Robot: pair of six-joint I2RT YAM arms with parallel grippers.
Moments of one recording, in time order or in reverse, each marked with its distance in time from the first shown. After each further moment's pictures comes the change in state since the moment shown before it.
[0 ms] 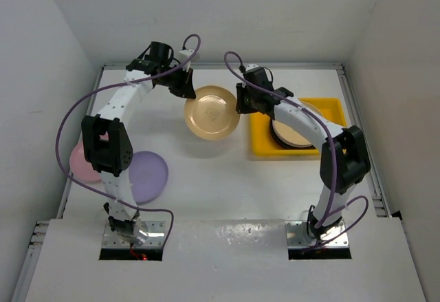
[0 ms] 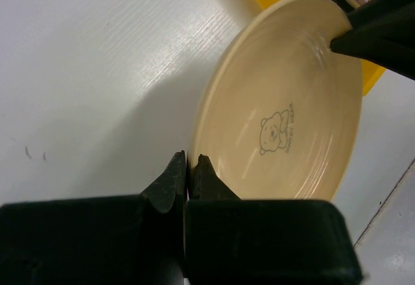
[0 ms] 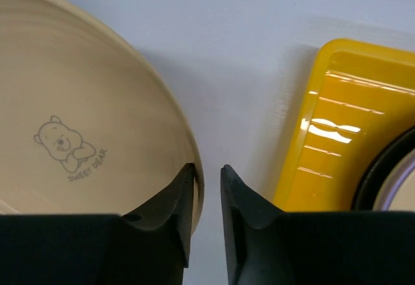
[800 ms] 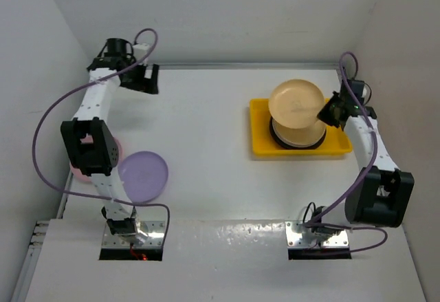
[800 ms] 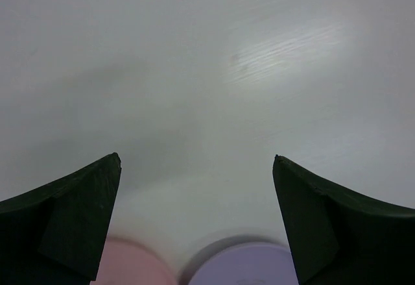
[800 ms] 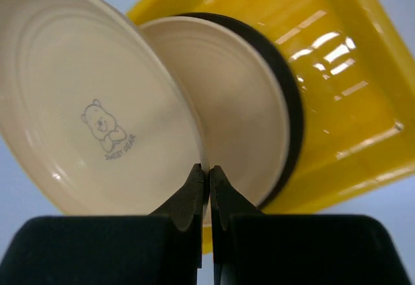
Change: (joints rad) left arm 0.246 -0.027 0.015 -0.042 -0.309 0.043; right arm -0.657 -0.368 -0.350 -0.074 -0.101 0.221
